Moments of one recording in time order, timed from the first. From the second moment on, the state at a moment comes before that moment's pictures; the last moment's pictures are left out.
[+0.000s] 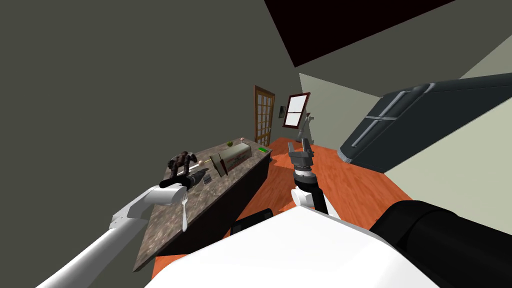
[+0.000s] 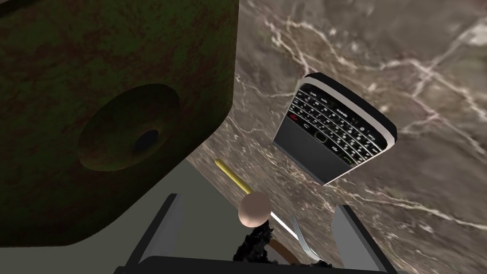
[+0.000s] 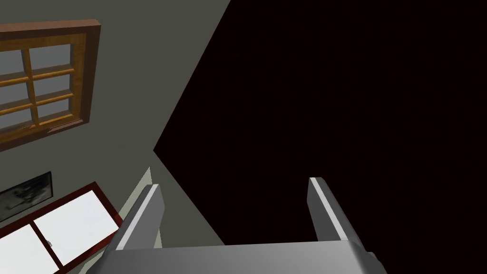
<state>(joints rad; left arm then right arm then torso) -0.17 0.83 -0.22 -1.55 0.61 0.66 -0.36 0.52 -0.02 -0.05 -2.33 0.01 -0.64 -0.12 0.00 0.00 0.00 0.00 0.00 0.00</state>
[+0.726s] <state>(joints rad) -0.28 0.90 -0.27 -1.42 0.71 0.88 -0.44 0.52 -0.02 -0.05 -2.33 0.01 -0.64 -0.12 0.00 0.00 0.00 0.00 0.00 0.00</state>
